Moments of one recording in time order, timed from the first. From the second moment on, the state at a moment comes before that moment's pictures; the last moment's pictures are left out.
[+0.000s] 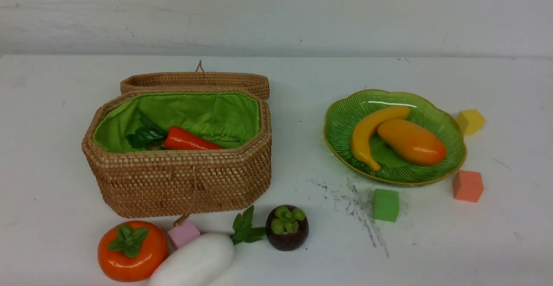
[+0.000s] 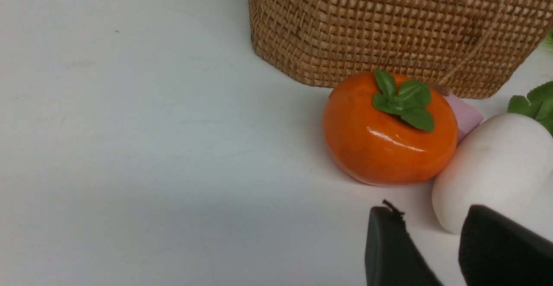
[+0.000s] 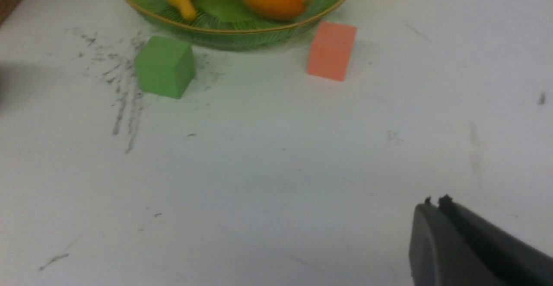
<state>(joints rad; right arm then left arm) -0.06 0.16 -0.11 0.15 0.43 -0.22 -0.14 -0.01 0.03 -0.02 0.39 -0.22</state>
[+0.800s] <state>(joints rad) -0.16 -0.01 0.01 0.04 0.39 -0.05 -0.14 -0.01 0.03 -0.02 0.39 -0.22</state>
